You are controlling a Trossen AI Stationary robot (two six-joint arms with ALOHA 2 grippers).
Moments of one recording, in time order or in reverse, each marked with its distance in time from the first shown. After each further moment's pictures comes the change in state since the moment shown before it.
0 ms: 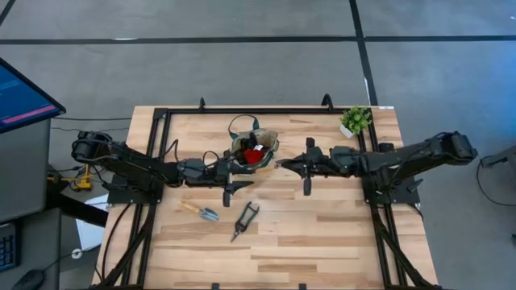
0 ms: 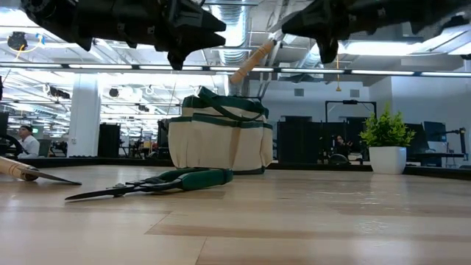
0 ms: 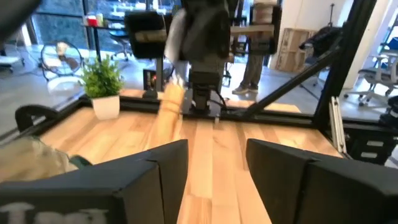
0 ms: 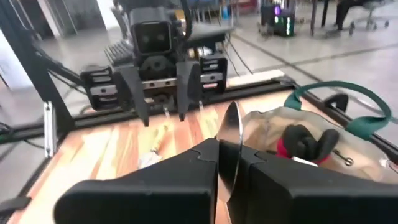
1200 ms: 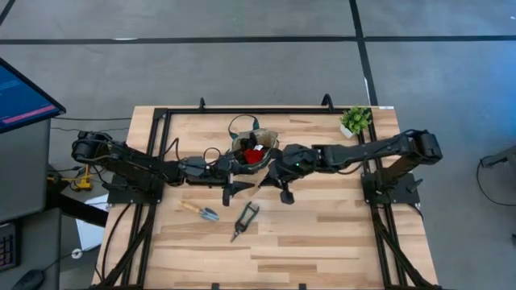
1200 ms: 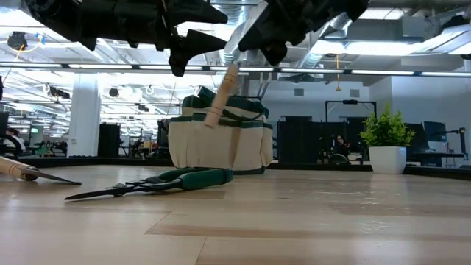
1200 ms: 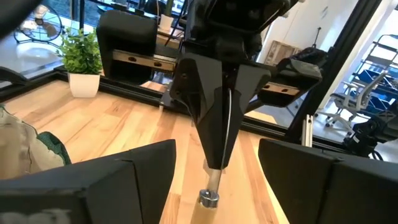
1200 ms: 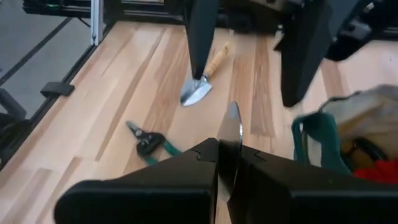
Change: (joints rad) left arm 0.014 0.001 0.017 -0.022 0.068 -0.199; right arm -0.044 0.407 0.476 -0.481 -0.362 -0.235
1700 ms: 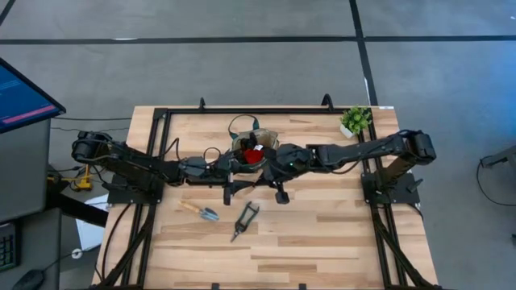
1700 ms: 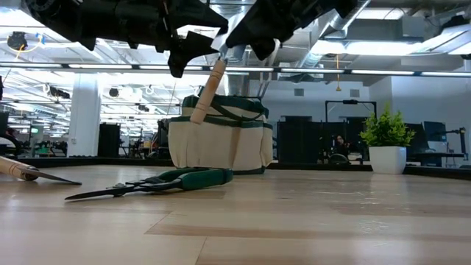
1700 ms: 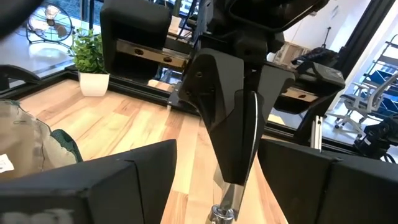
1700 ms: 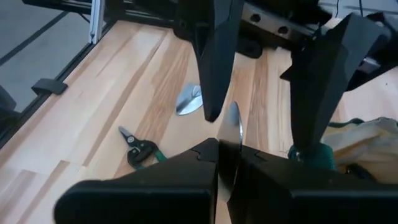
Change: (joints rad) left arm 0.001 0.000 0.000 -0.009 -0.032 0.000; right arm 0.001 0.055 0.076 -0.011 -0.001 -0.080
